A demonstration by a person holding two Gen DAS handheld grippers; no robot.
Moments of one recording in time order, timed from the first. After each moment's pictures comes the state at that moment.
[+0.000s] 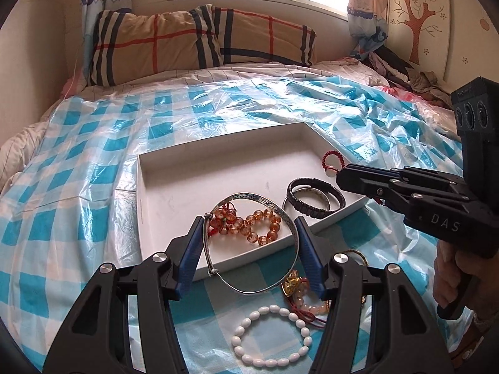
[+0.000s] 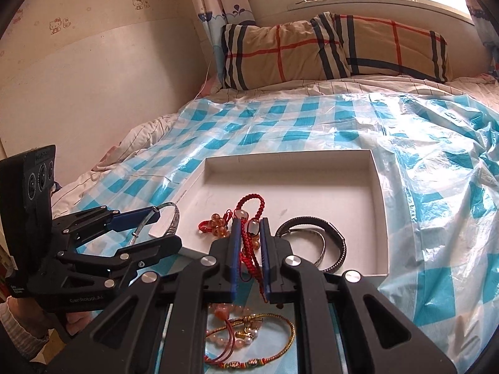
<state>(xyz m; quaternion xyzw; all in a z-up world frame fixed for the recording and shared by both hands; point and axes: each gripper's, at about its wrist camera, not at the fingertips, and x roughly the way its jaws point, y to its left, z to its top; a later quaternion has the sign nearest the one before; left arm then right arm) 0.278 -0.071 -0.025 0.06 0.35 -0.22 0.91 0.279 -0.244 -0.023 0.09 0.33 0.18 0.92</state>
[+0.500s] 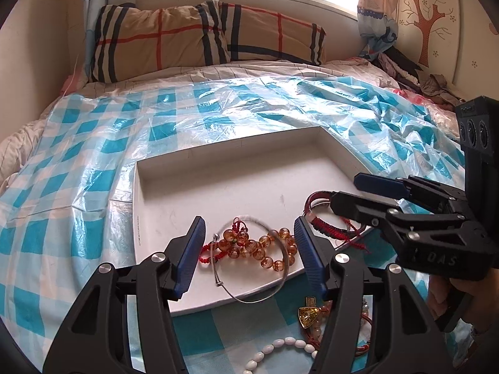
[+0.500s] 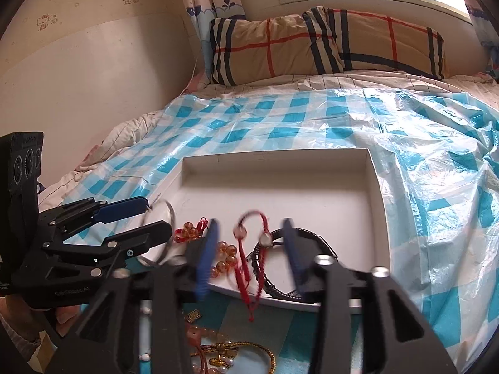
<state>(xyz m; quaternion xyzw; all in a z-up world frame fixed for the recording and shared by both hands) 0.315 -0.079 -0.036 0.06 0.36 -0.21 0.91 0.306 -0.247 -0.043 0.08 0.34 0.16 0.92</state>
